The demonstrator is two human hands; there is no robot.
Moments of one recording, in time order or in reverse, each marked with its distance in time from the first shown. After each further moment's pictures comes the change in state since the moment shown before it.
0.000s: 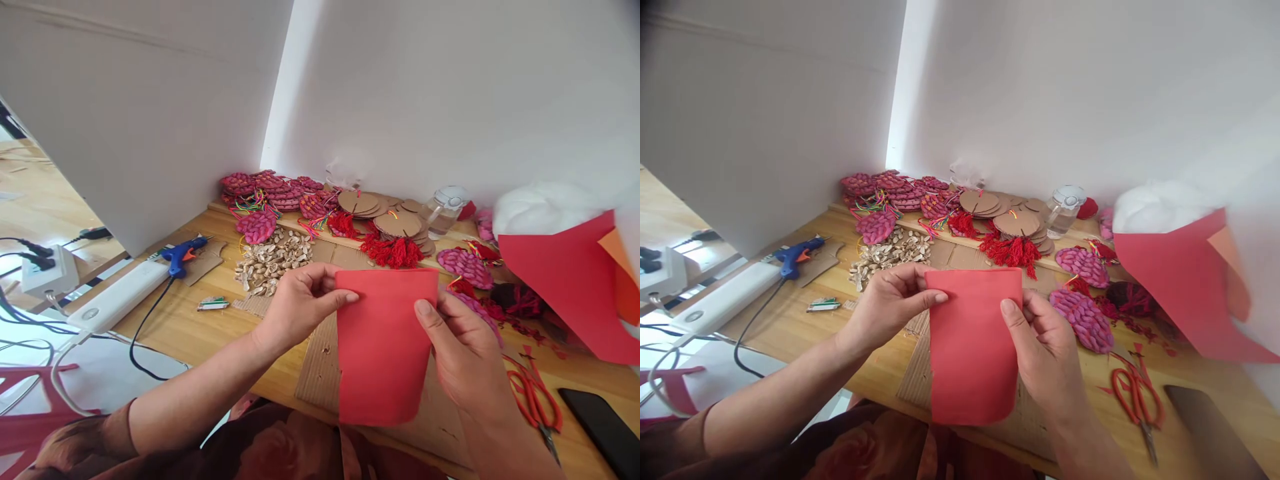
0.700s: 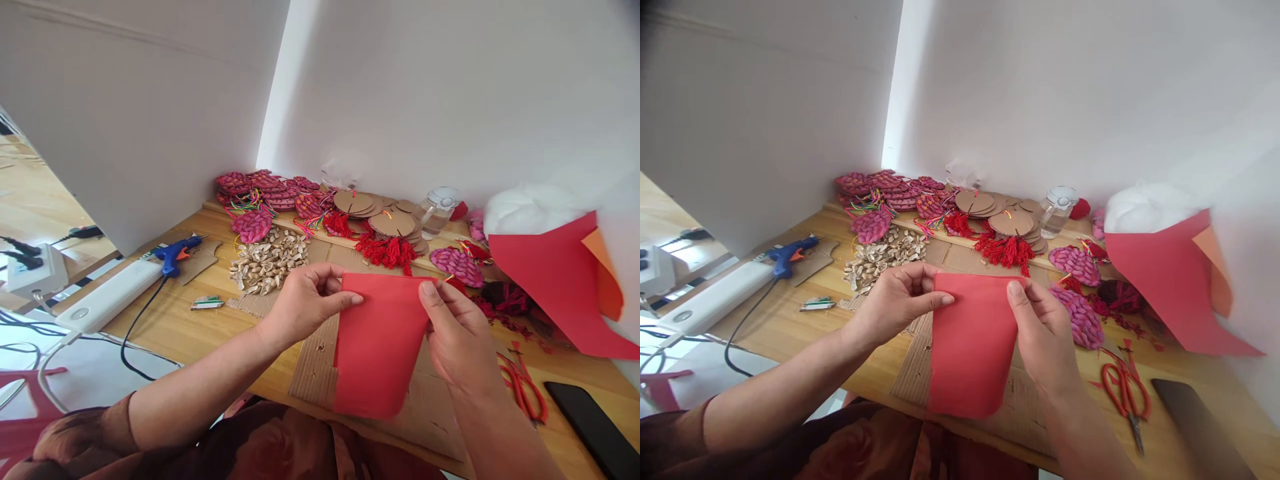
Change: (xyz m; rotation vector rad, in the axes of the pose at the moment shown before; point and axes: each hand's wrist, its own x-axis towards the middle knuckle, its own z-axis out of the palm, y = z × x) left_hand 0.005 -0.006 0.009 0.072 -0.025 -0.055; right_hand 0.015 0.008 -0.011 0.043 0.124 -0.044
